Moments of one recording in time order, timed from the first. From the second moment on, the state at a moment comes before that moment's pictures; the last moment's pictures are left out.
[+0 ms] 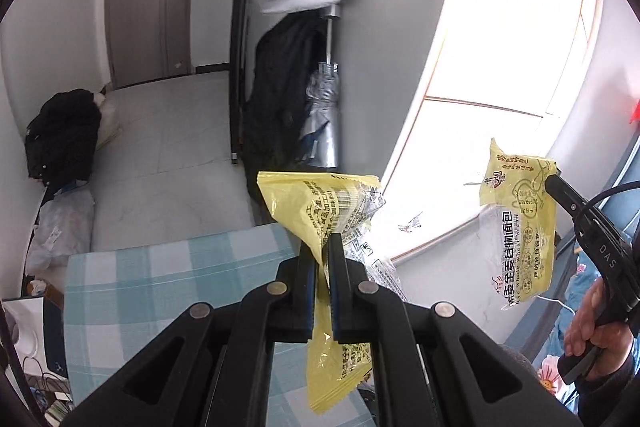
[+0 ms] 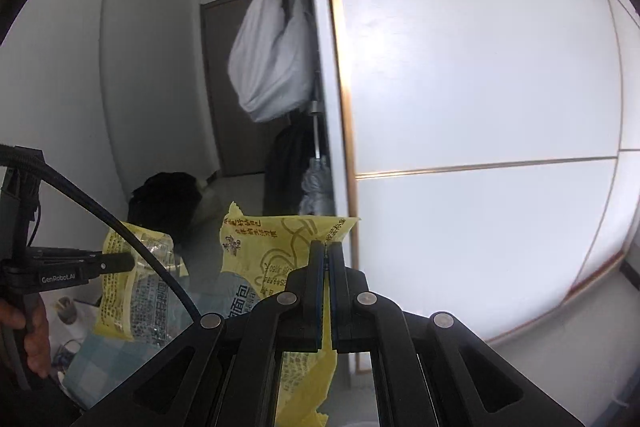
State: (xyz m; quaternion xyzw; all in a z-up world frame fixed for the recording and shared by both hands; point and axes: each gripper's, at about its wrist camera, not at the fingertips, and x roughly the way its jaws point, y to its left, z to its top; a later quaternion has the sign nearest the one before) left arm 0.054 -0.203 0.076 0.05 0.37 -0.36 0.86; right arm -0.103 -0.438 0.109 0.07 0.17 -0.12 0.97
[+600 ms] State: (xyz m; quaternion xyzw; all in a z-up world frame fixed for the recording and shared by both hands) left arm 0.036 -0.342 -0.033 0.13 0.44 -0.42 0.79; right arm -0.156 -0.549 -0.028 0.15 0.28 -0.25 0.91
